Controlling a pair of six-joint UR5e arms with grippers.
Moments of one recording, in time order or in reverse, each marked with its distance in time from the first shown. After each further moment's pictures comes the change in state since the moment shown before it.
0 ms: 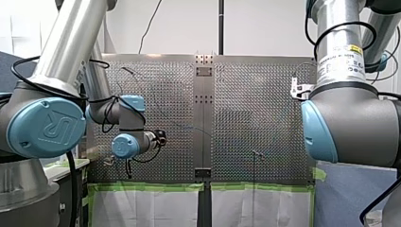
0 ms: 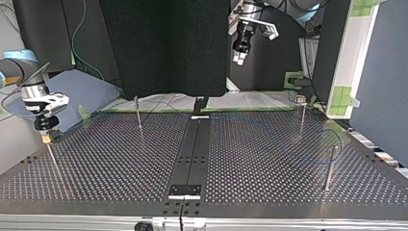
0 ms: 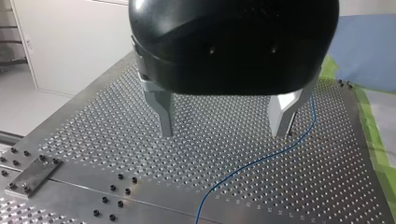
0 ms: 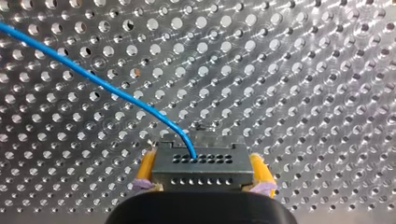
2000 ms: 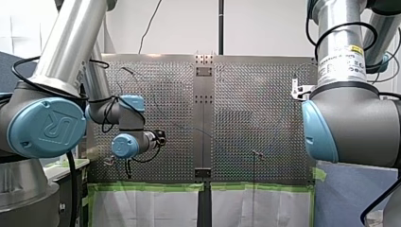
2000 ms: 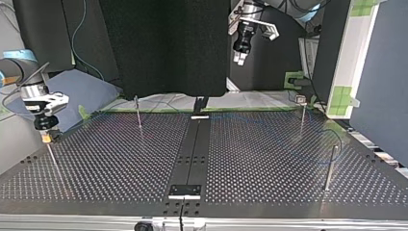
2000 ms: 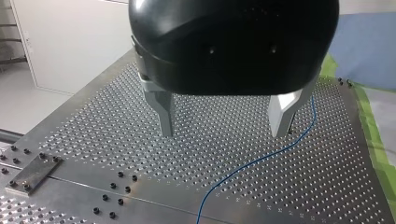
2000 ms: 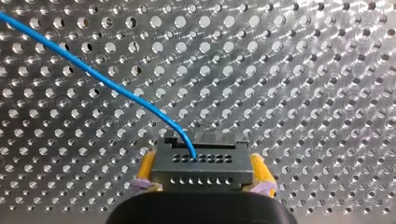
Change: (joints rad) left arm 0.005 0.000 0.000 -0.002 0.002 0.000; right arm -0.006 0.013 -0.005 -0.019 -0.020 -0.024
